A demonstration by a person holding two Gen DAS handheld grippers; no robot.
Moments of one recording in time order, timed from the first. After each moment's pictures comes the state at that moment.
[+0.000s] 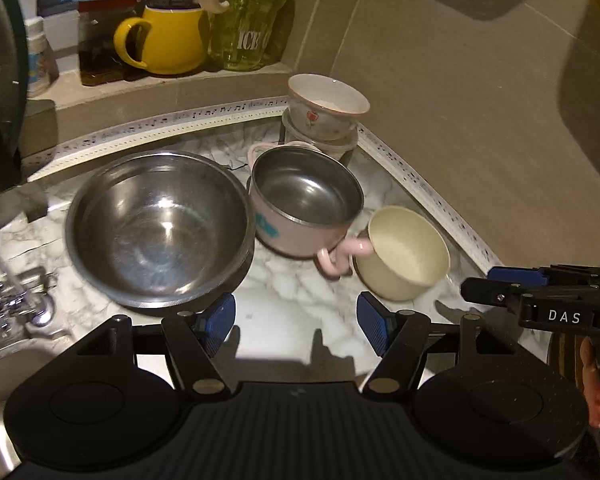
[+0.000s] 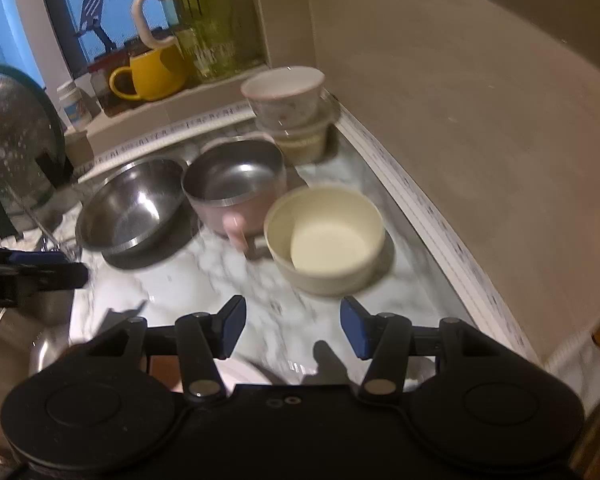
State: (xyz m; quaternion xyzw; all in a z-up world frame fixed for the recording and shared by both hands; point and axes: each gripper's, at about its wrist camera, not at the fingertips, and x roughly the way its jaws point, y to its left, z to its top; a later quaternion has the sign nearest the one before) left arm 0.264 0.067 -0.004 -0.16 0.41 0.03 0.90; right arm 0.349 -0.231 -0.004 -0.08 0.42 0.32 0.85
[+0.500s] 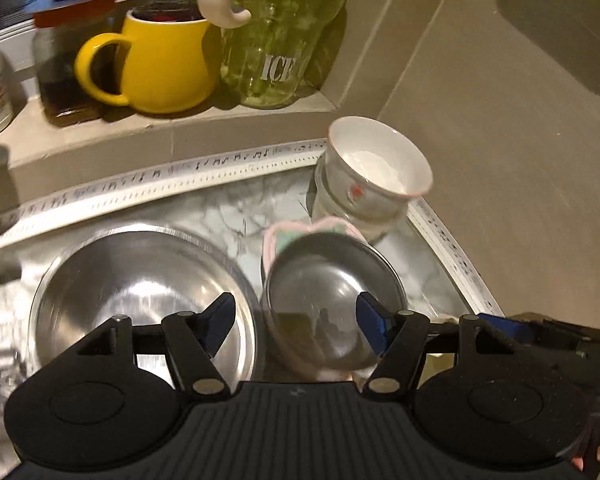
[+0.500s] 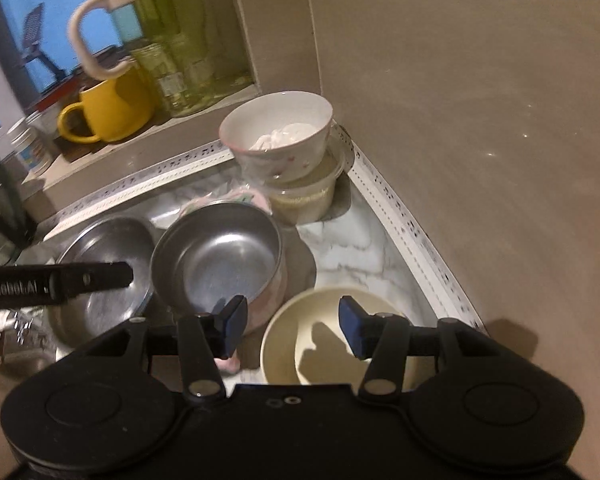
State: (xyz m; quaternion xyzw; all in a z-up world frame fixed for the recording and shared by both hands) left arm 0.387 0.108 -0.005 -0.20 0.42 0.07 0.88; right arm 0.439 -0.153 -0.006 -0.07 0.44 0.31 0.84
